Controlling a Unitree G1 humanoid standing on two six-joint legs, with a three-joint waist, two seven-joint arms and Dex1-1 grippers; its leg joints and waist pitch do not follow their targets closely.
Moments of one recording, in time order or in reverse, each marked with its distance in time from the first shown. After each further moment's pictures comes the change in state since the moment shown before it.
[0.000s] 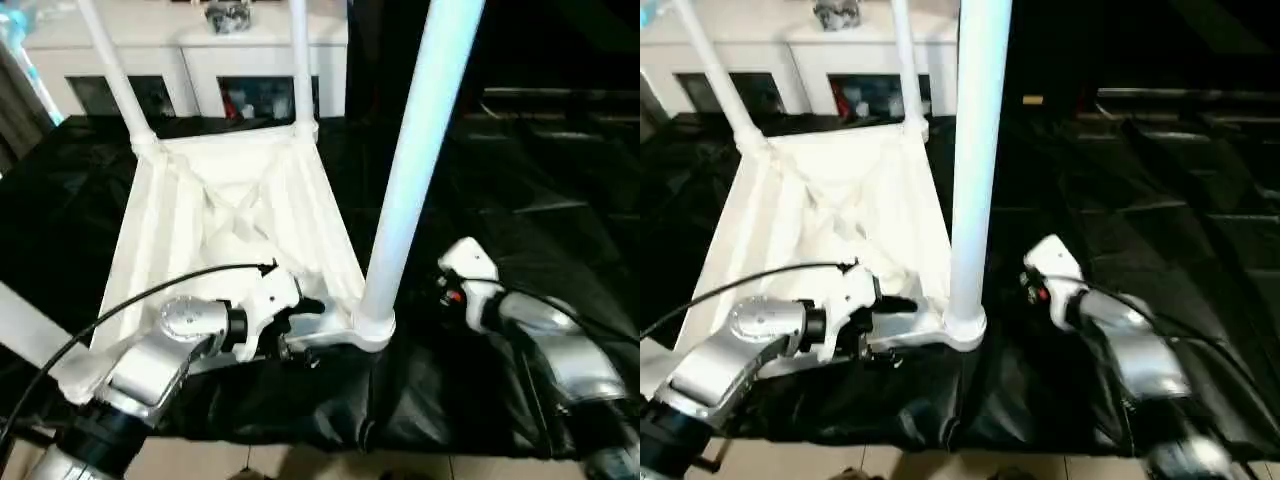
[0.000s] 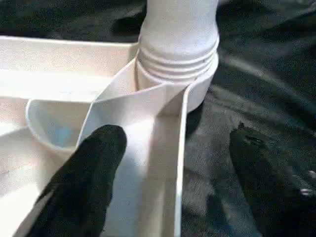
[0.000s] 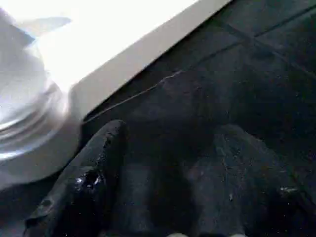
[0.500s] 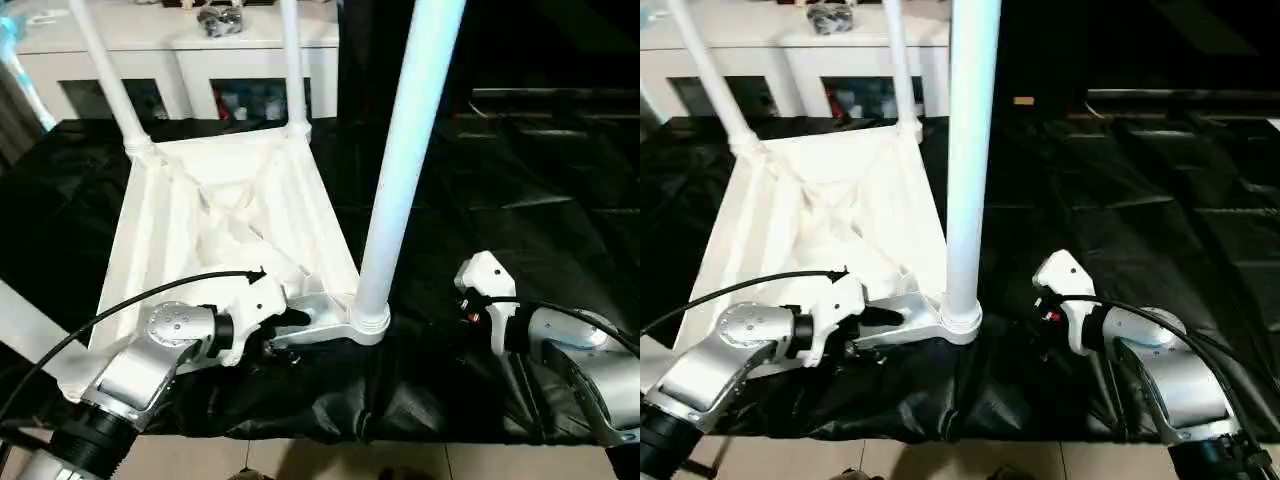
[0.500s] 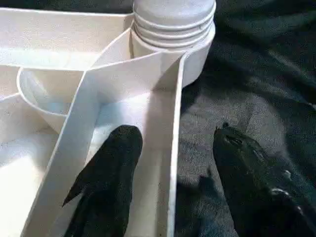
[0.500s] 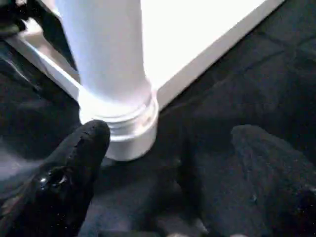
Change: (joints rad) left arm 0.012 0.022 0.007 0.065 0.001 -0.048 -0.031; right arm 0.102 -0.060 -0.009 -0.266 0.102 0.173 0.071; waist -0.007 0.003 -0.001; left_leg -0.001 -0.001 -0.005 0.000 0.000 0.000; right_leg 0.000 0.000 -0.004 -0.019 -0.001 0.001
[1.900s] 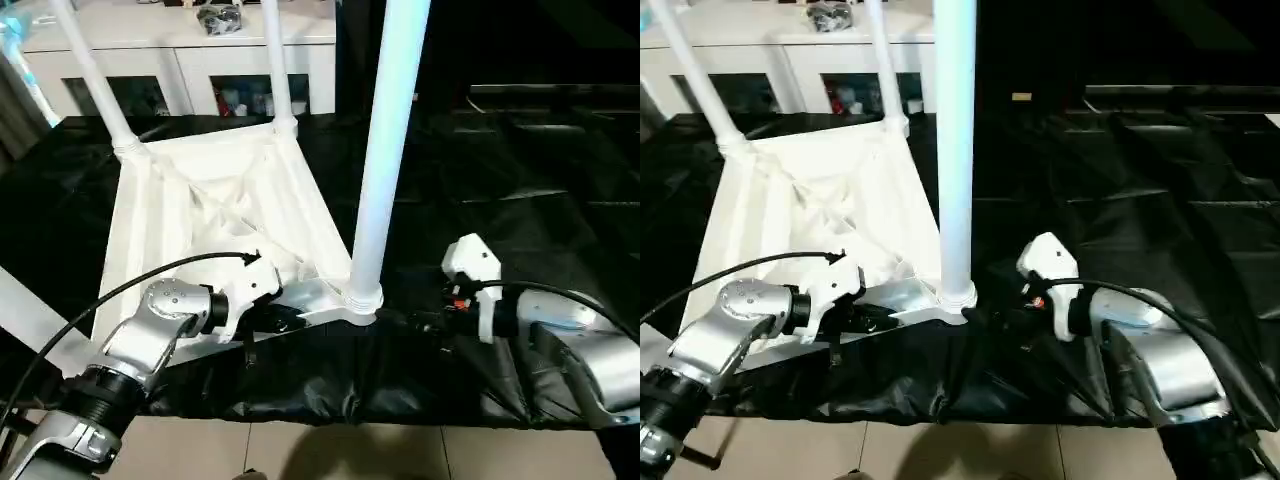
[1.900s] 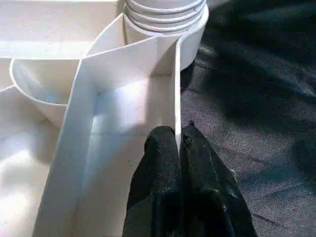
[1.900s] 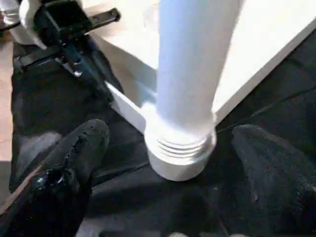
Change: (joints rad) left arm -0.152 -0.019 0.014 0.252 0.038 -0.084 -0.096; right arm -0.103 0.024 0.063 0.014 0.029 0.016 0.061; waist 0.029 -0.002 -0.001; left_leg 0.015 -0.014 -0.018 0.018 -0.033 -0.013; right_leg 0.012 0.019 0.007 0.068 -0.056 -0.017
